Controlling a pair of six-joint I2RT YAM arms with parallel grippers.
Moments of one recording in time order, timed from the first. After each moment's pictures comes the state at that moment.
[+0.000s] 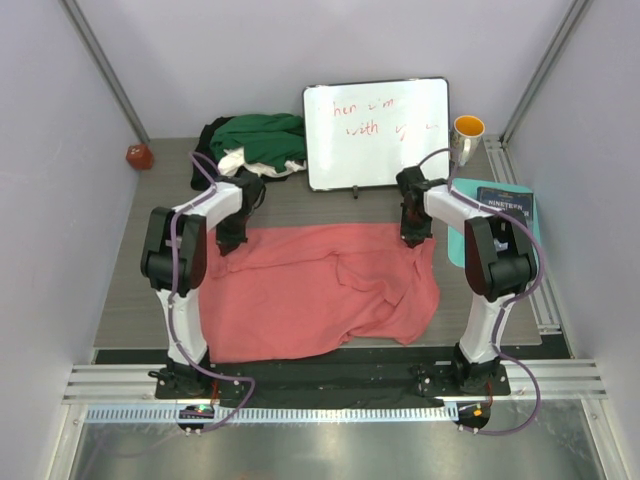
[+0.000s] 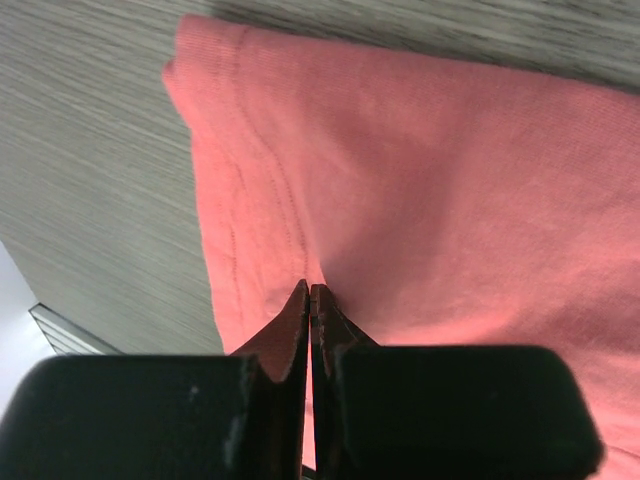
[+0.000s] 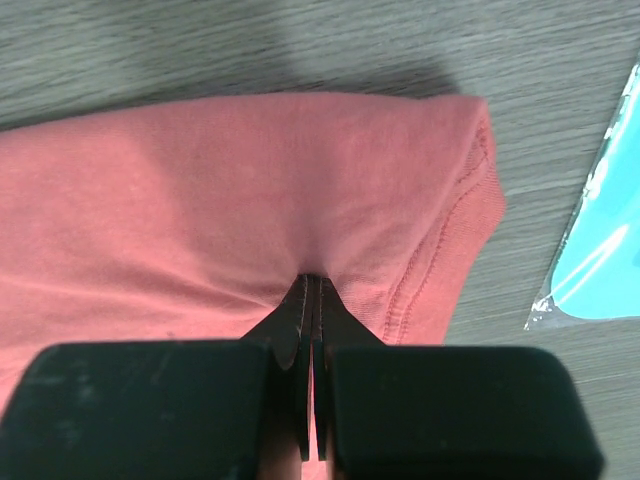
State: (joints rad) left arm -0.26 2.00 1.44 -1.00 -0.49 -0.39; right arm 0.26 1.90 1.32 -0.73 0.20 0.41
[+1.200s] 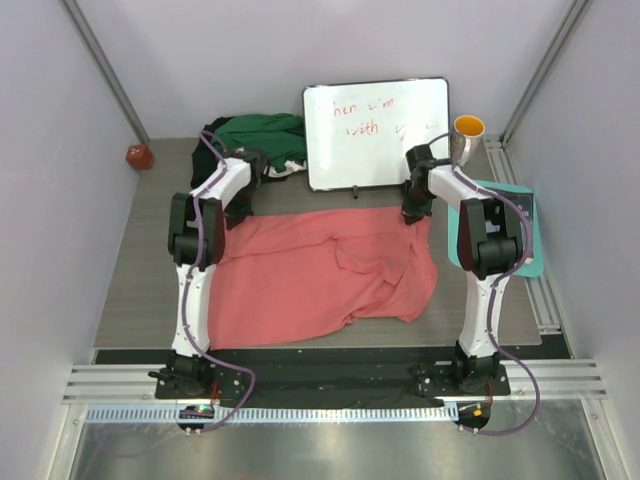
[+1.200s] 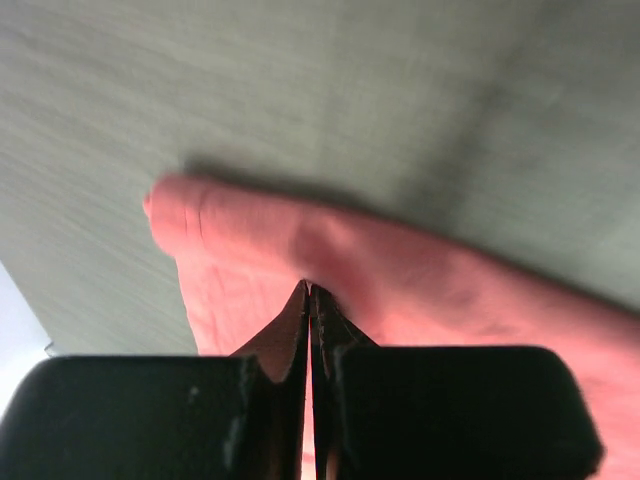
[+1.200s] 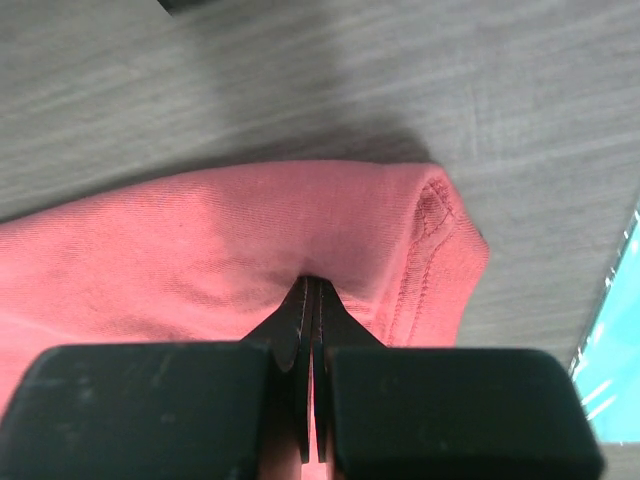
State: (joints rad) left arm -0.23 2.35 1.94 -1.16 -0.50 -0.36; right arm 0.16 2.11 1.60 -0.74 0.09 0.40
